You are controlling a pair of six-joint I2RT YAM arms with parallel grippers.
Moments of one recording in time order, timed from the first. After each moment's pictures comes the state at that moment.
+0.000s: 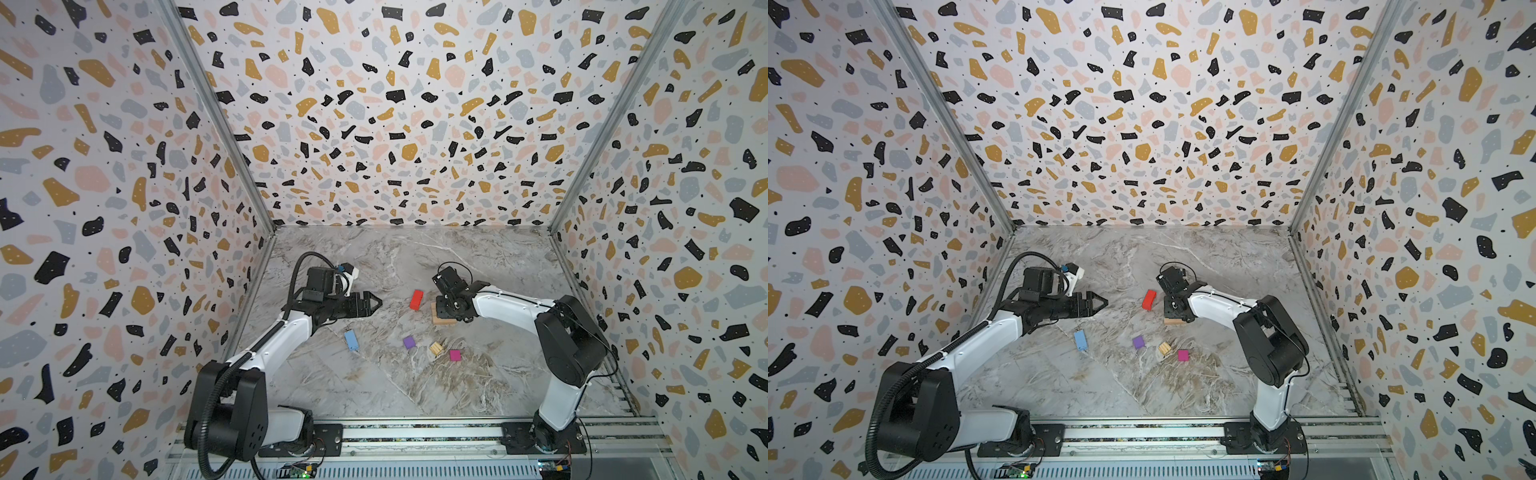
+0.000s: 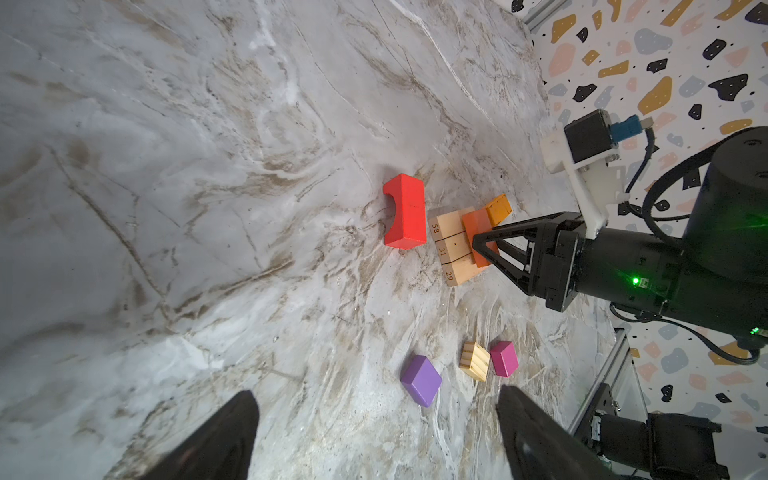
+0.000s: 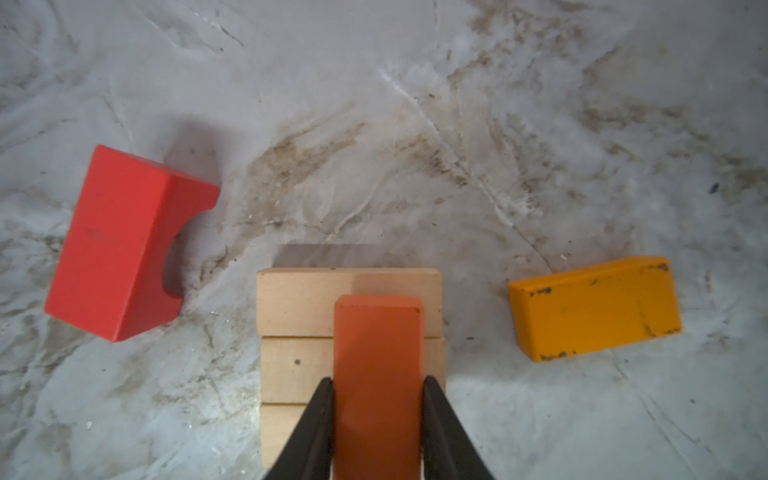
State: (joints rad) left arm -0.19 1.33 0.79 -0.29 0.60 -0.28; right arm 0.66 1.81 1.17 -0.50 0.20 0.56
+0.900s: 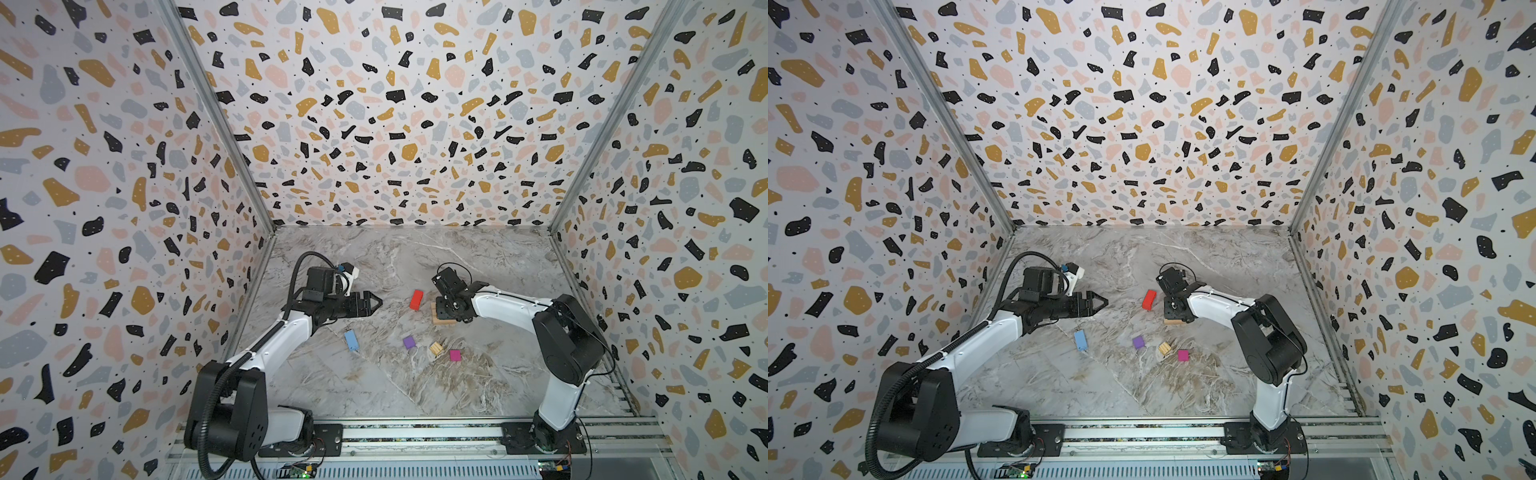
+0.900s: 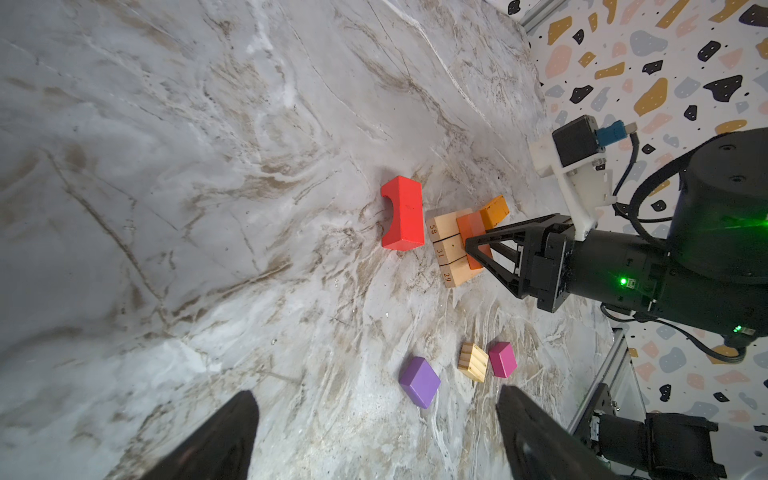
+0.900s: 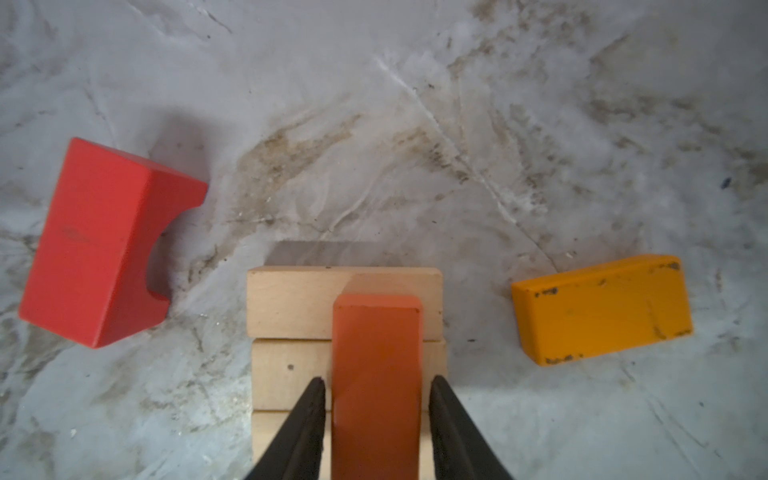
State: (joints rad) left arm -0.19 1.33 0.79 -0.28 0.60 -0.28; right arm 0.66 1.83 1.17 -0.50 0.20 0.56
